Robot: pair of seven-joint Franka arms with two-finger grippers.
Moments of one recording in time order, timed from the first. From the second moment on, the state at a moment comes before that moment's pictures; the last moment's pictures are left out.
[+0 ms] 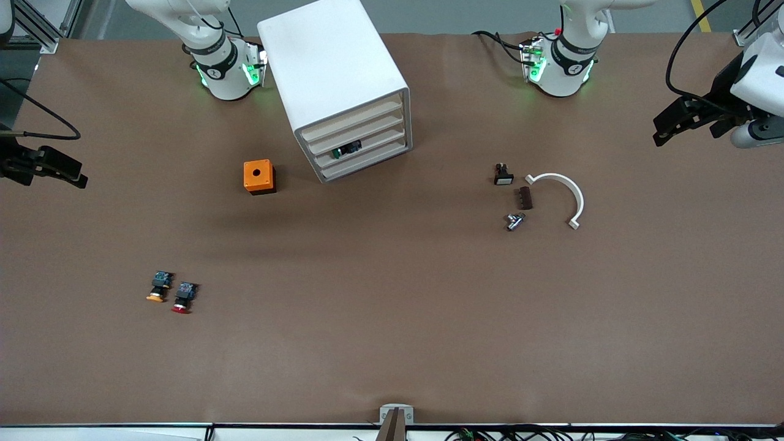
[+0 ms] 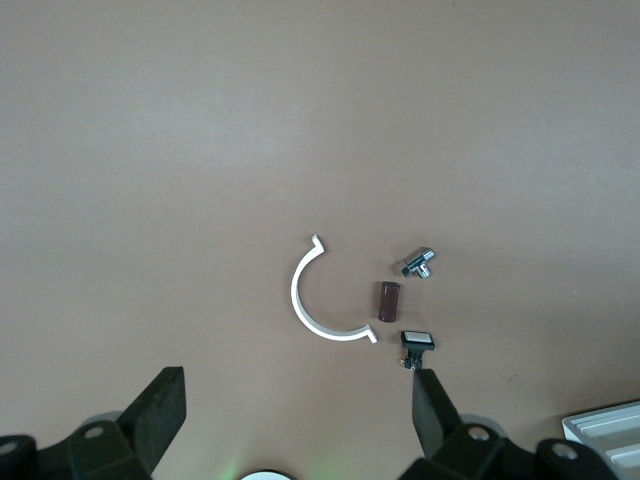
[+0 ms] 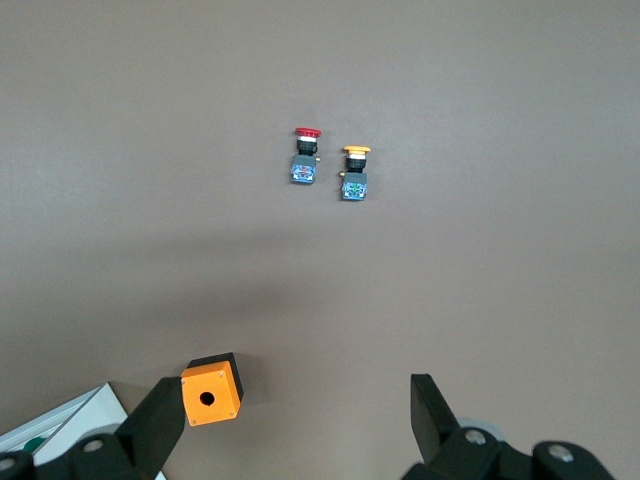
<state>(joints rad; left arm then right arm) -0.04 -0.08 -0.10 -1.58 0.03 1.50 -0.25 -0.04 0.08 -0.02 -1.48 -0.01 1.54 0.01</state>
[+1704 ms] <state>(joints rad) -0.03 -0.09 -0.09 -1.61 0.02 1.48 -0.19 -0.04 0.08 -0.02 -1.48 -0.01 1.54 0.01</state>
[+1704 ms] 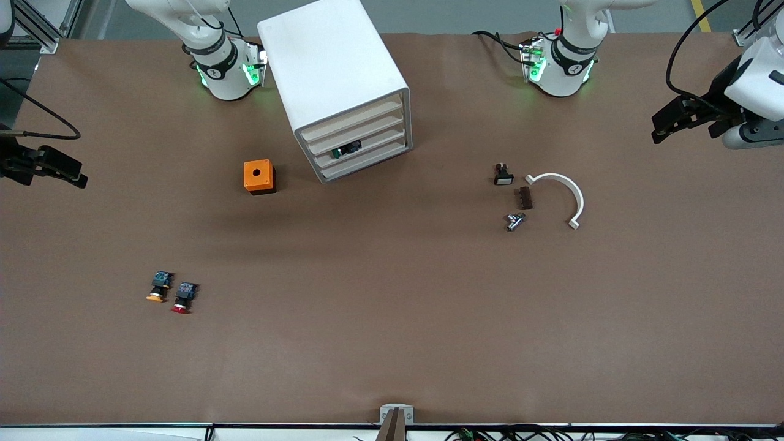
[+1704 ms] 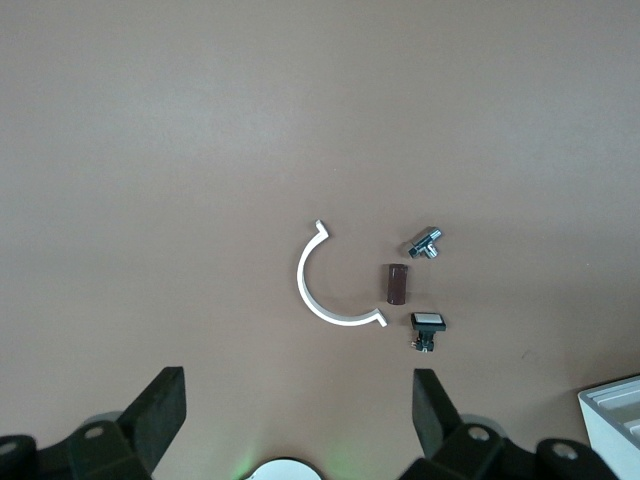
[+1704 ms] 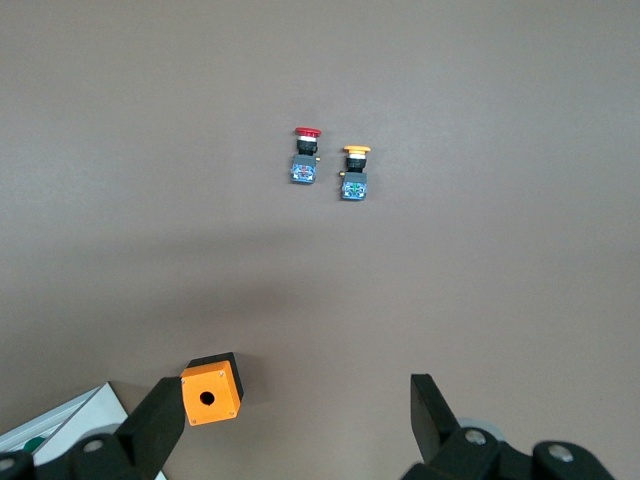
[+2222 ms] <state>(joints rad) -0.03 -0.14 -0.09 -1.66 0.02 1.48 -0.18 -0.04 0.08 -0.02 -1.48 -0.01 1.54 0.01</state>
